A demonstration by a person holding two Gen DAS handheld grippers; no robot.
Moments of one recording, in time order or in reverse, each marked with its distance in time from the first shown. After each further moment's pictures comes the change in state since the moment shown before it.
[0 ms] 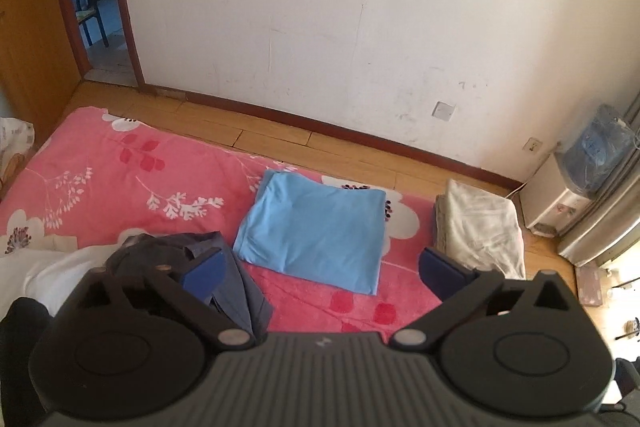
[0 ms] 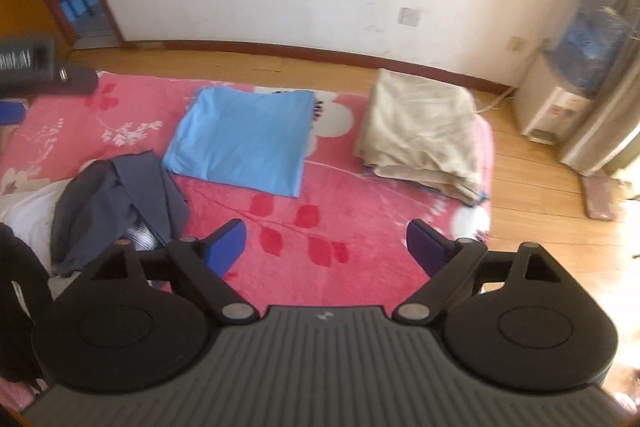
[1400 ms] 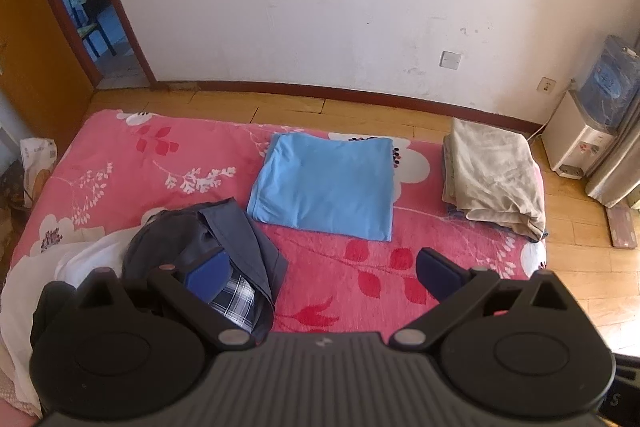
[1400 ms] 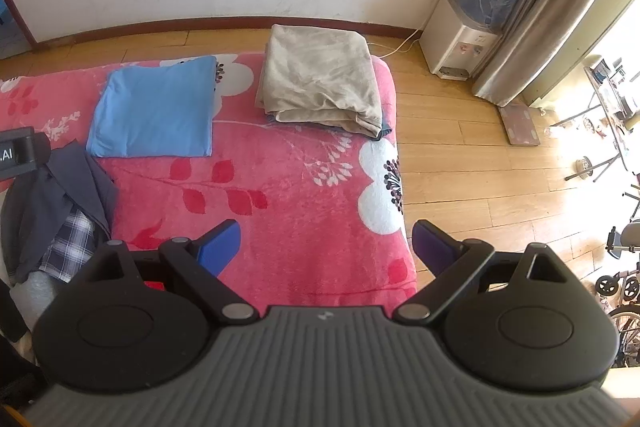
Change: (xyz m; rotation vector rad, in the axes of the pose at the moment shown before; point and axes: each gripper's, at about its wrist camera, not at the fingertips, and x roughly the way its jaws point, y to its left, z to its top) left arm -0.015 -0.051 -0.043 0.122 0.075 0.094; right arm -0.033 -0.028 -0.024 0.132 0.117 -0.232
